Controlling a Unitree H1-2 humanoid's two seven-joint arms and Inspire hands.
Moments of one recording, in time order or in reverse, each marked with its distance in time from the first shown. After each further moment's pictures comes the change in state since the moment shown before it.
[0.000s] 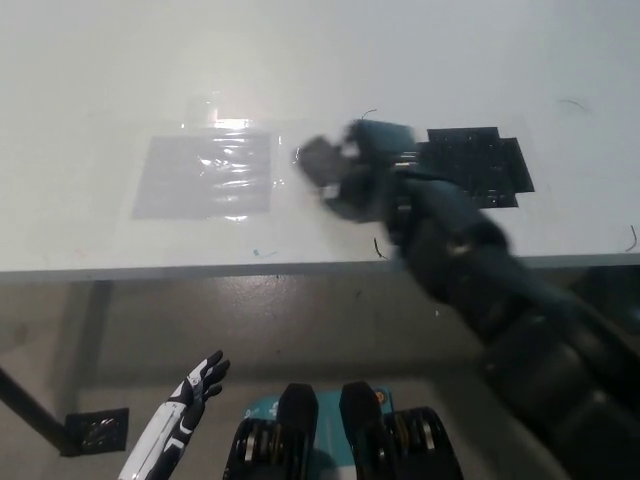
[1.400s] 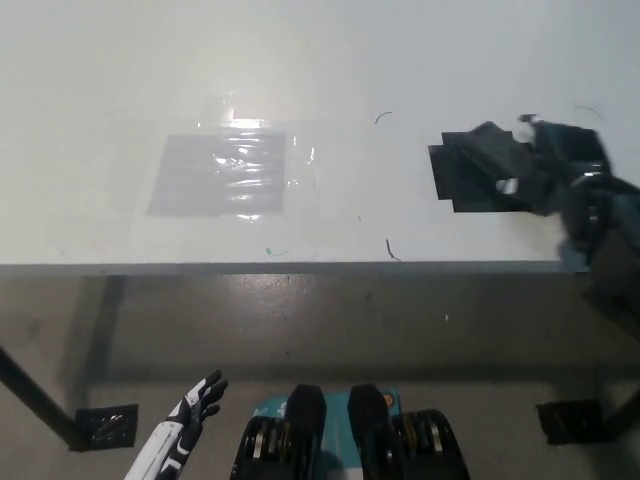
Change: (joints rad) left_arm 0.042 0.010 -0.003 0.008 0.001 -0.023 -0.014; right_arm 0.177 -0.428 0.030 -0.065 -0.021 -0.058 -0.024
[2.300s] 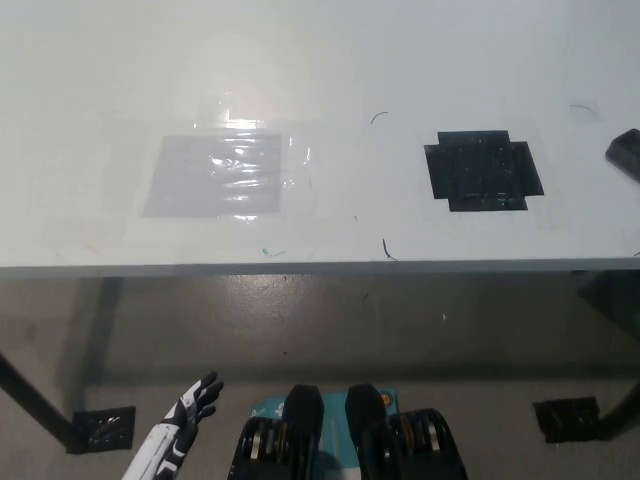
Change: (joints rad) left_arm 0.006 -0.004 0.013 0.000 0.001 -0.009 0.002; right_arm 0.075 -0.201 -0.072 0.012 0.016 -0.014 0.024
